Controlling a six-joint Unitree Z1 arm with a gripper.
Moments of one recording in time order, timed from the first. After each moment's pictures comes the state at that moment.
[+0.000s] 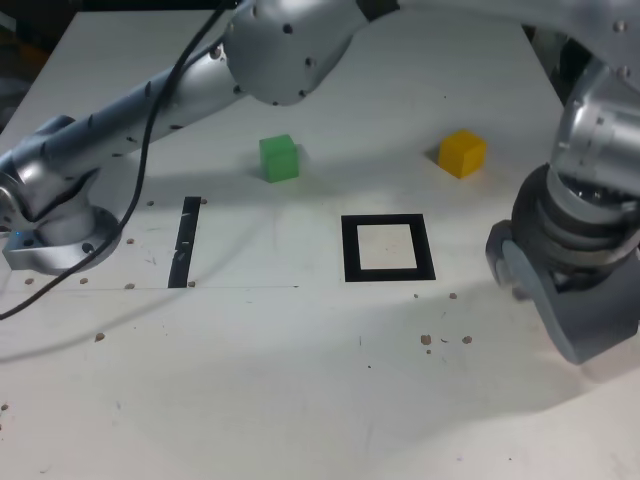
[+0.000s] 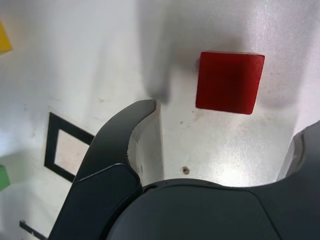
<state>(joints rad) -0.44 2.56 -2.54 1.59 0.38 0.70</state>
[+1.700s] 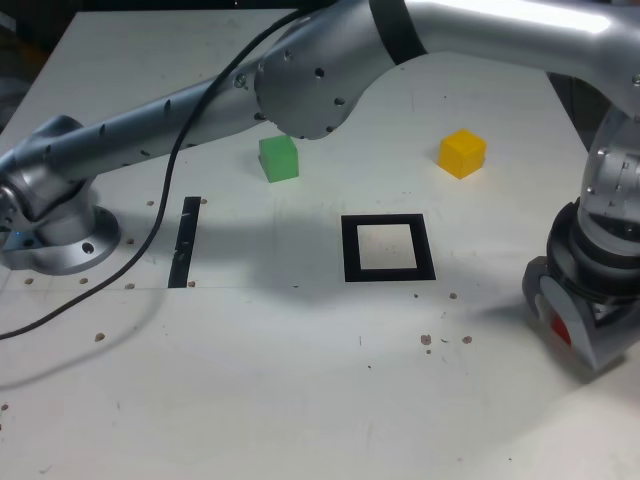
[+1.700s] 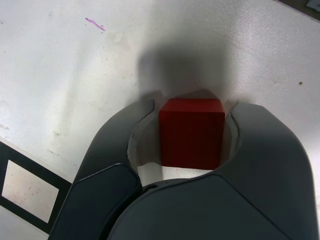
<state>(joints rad) -0.42 2.63 -2.61 1.50 0.37 0.65</state>
